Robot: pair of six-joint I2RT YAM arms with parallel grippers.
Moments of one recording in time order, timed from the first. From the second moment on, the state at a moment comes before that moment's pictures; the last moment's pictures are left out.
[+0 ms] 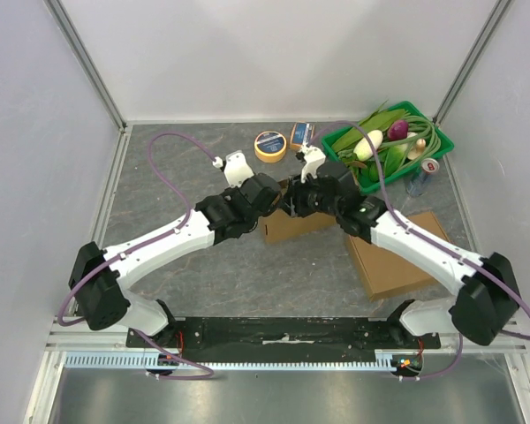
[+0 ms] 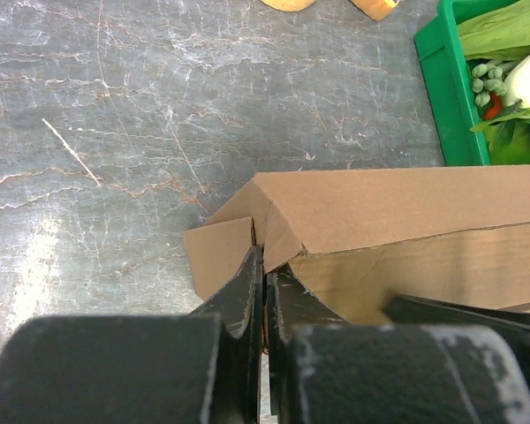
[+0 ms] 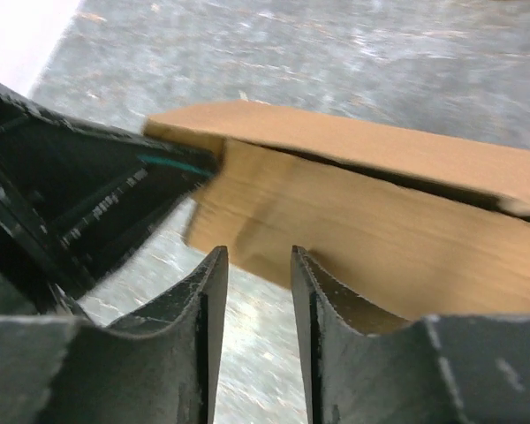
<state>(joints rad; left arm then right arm) -0.91 1.45 1.21 -0.55 -0.68 -1.02 0.70 1.37 1.01 -0.08 -0.13 0.39</state>
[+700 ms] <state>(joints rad) -0.84 1.39 1.12 -0.37 -0.56 -0.76 0.15 1.11 1.00 -0.43 -0.10 -0.03</state>
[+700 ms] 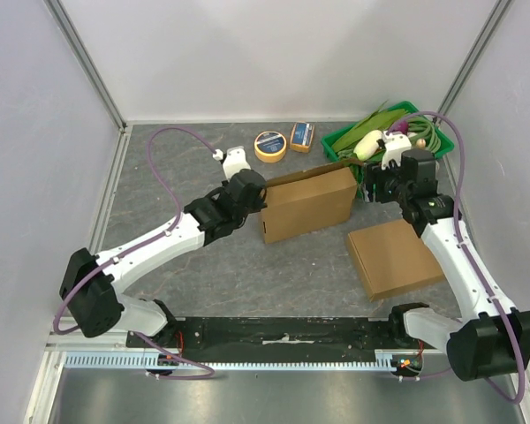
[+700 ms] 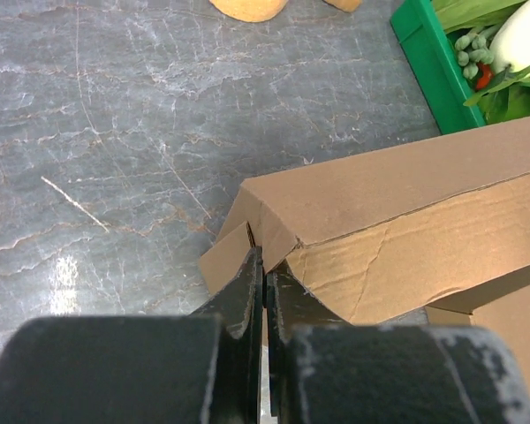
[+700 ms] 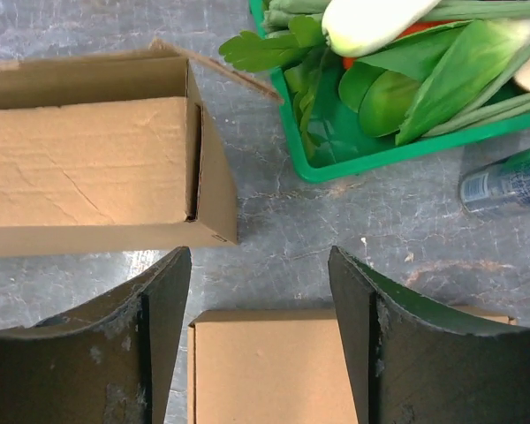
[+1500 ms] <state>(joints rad) -0.77 1.31 1.03 -0.29 -0.36 -0.57 0.12 1.16 0.87 -0.22 -0.29 0.09</state>
